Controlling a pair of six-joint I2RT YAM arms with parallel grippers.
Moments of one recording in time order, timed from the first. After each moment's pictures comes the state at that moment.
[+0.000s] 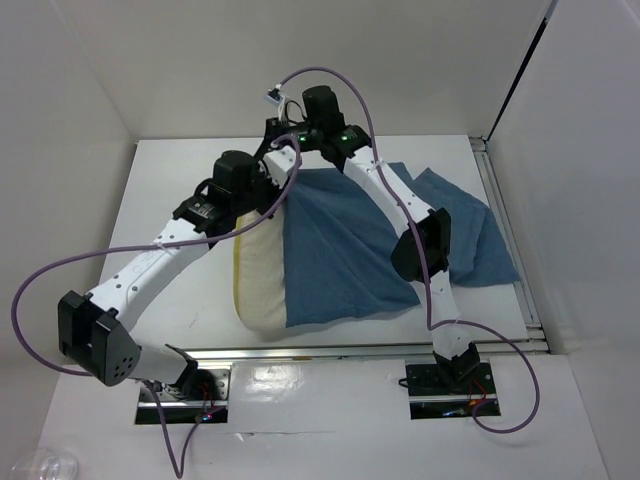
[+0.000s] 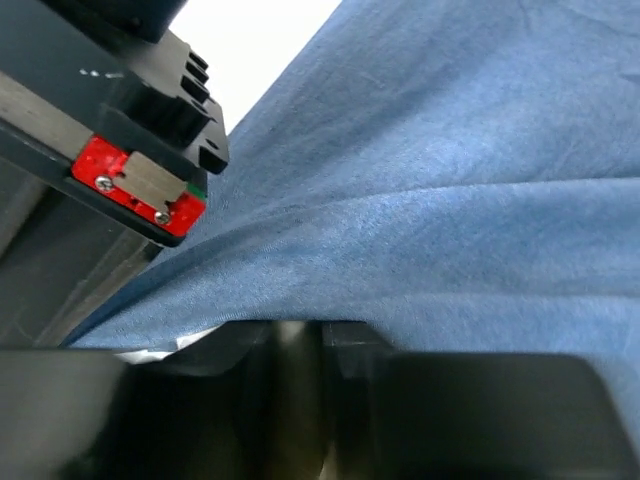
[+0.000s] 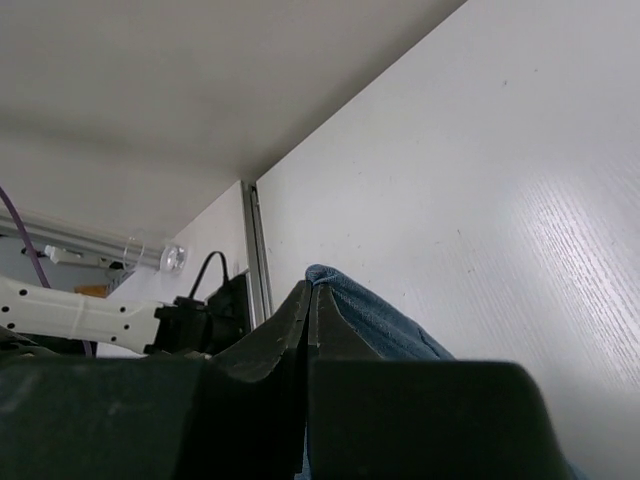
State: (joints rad) left arm -0.50 1.38 1.27 -0.33 0.13 0.26; right arm 0.60 2.30 2.43 -0.46 -0.89 0.43
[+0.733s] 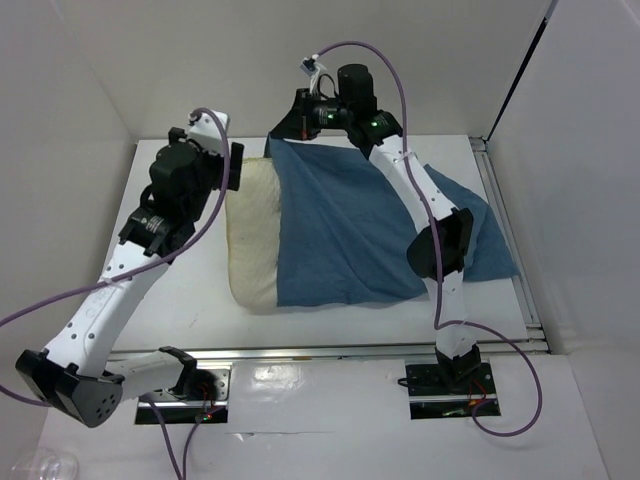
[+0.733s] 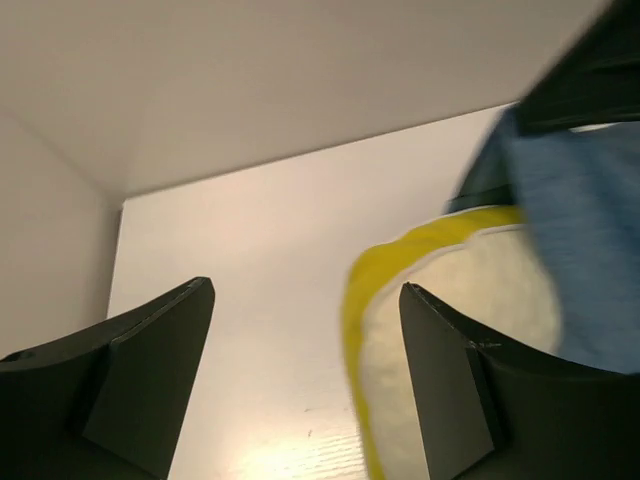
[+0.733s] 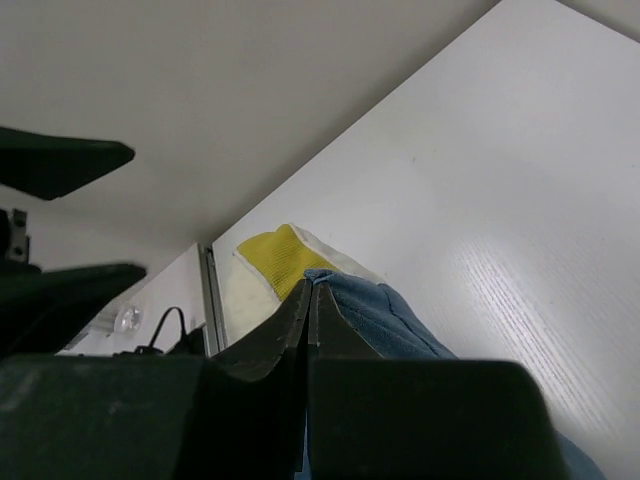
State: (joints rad) left arm -0.41 1.16 1.31 -0.28 -0.31 0.16; right arm 0.49 2.23 2.42 -0.39 -0.82 0.43
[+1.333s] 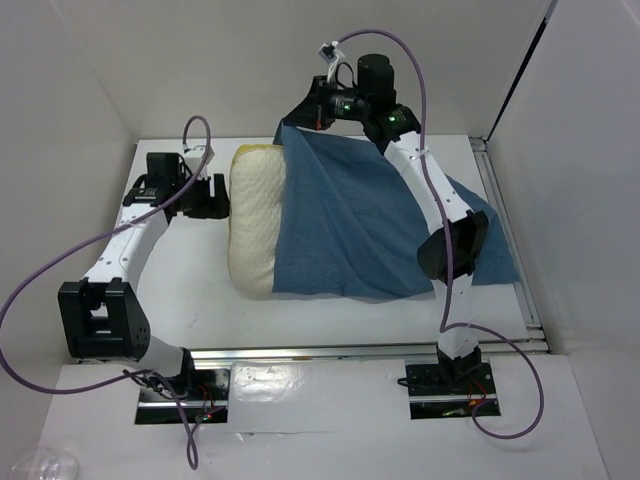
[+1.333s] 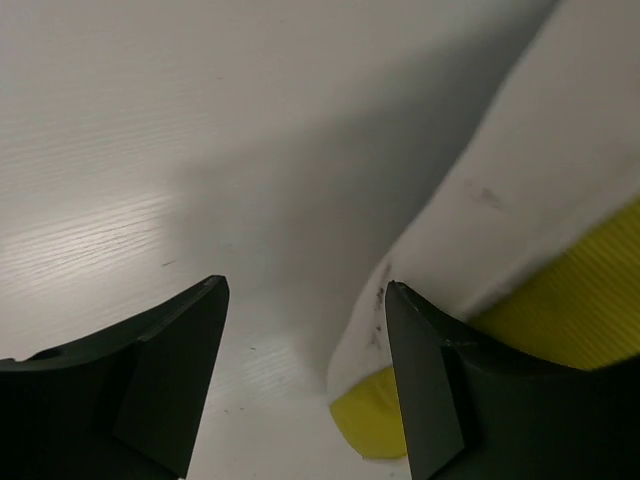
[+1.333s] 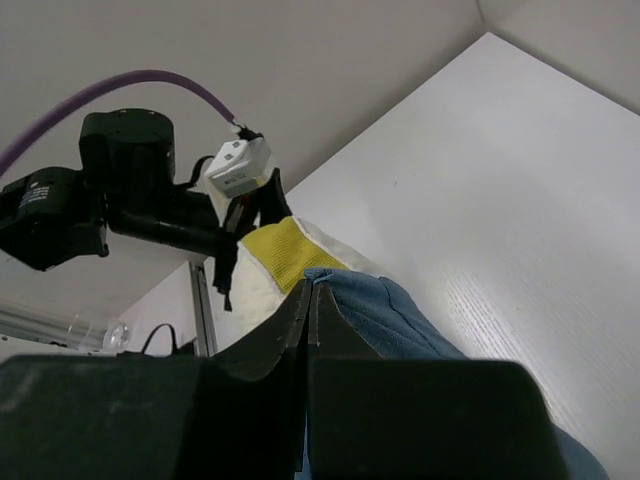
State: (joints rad) left arm 0.03 1.47 1.22 -0.54 0.35 -0.01; right arm 0.43 2.15 2.39 -0.36 -0.82 0.43
